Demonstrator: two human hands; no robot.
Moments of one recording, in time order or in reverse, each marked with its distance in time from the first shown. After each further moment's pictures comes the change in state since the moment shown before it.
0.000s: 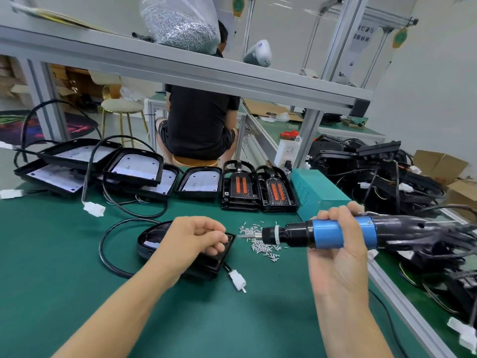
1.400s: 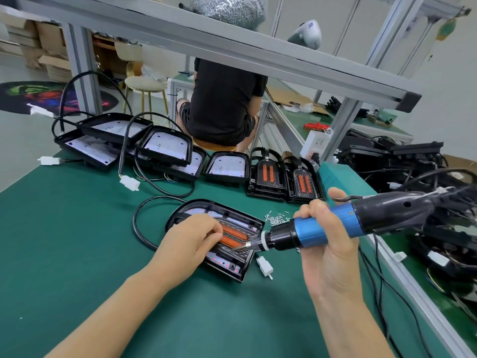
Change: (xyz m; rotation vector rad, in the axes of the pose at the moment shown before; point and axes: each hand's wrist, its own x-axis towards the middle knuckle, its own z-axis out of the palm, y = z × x) left_hand -0.022 -0.047 -0.055 0.820 0.080 0.500; right_hand -0.027 0.044 0.020 -0.283 -0.287 0.083
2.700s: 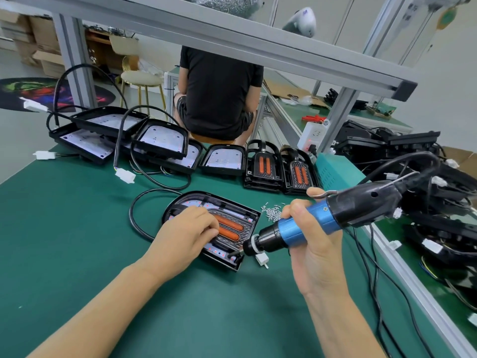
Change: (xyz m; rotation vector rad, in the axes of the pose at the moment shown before) left_hand -0.003 0.003 -0.001 0.078 -0.028 0.076; right_hand -0.013 0.007 -0.007 -0.110 -0.042 0.035
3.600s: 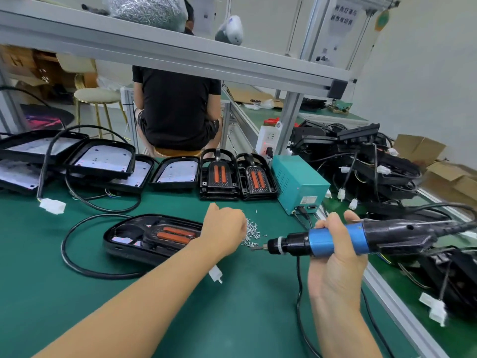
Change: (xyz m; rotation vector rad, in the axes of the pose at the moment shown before) left_hand 0.121 0.087 0.098 0.421 -0.365 -0.064; right_hand 0.015 -0.032 -0.090 0.091 0.555 -0.206
